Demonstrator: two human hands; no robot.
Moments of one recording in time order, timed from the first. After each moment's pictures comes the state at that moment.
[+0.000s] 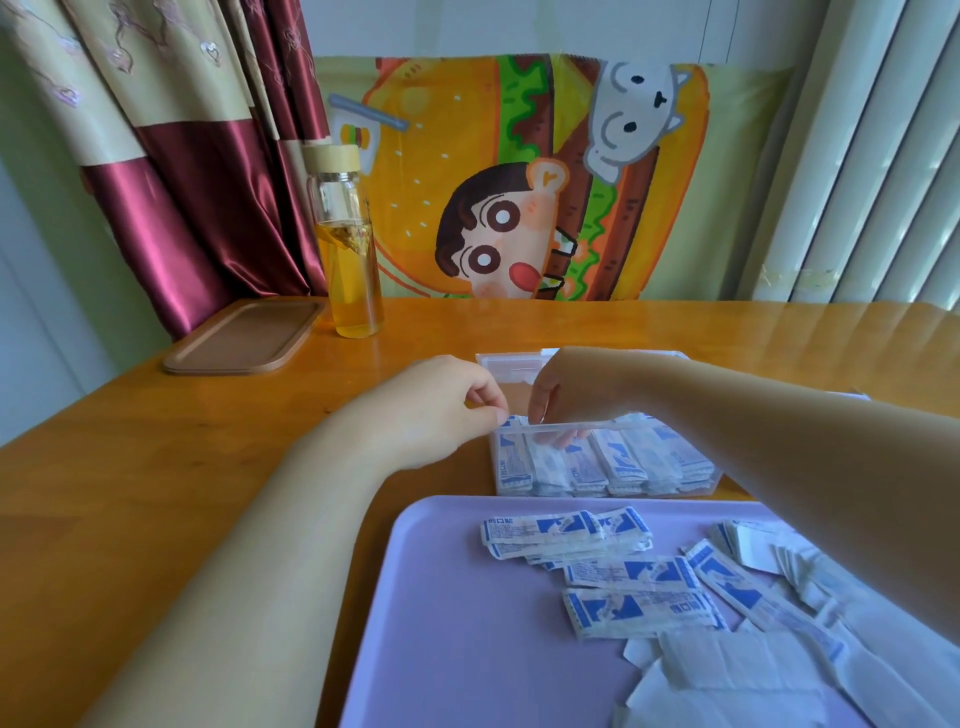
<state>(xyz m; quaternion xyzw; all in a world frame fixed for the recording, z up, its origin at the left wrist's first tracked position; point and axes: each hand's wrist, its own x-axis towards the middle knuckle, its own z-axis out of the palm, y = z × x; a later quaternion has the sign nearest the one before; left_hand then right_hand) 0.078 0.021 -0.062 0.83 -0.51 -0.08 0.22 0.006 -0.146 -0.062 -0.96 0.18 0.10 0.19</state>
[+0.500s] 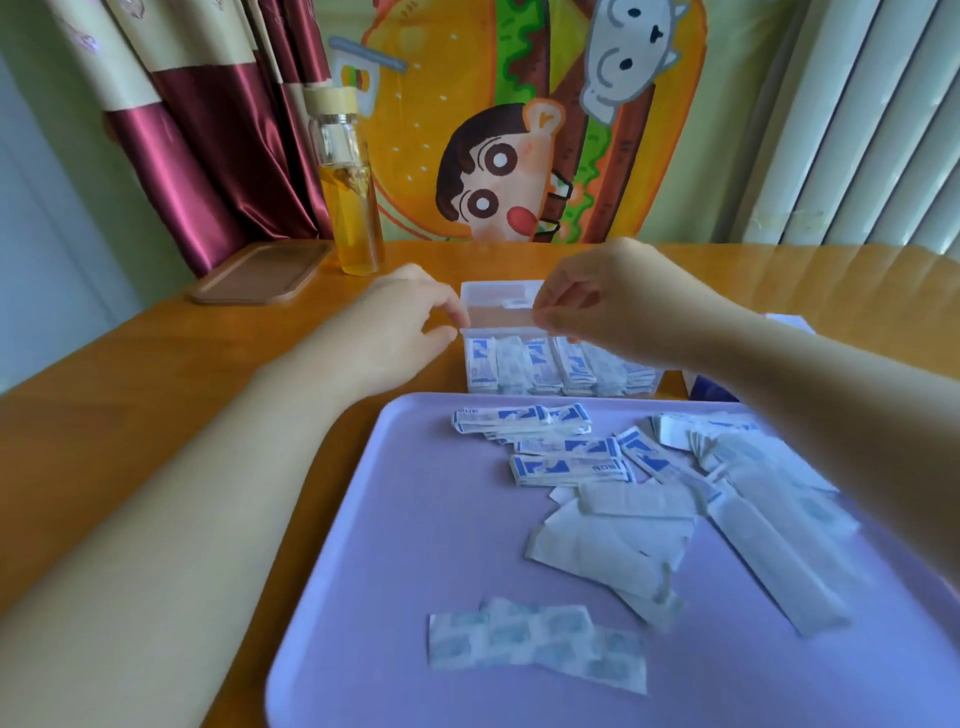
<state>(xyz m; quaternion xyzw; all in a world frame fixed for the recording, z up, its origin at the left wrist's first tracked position) 0.029 0.054 -0.053 0.85 -0.49 0.05 0.19 -0.109 -0.099 -0.030 -0.95 0.09 -0.20 0.21</state>
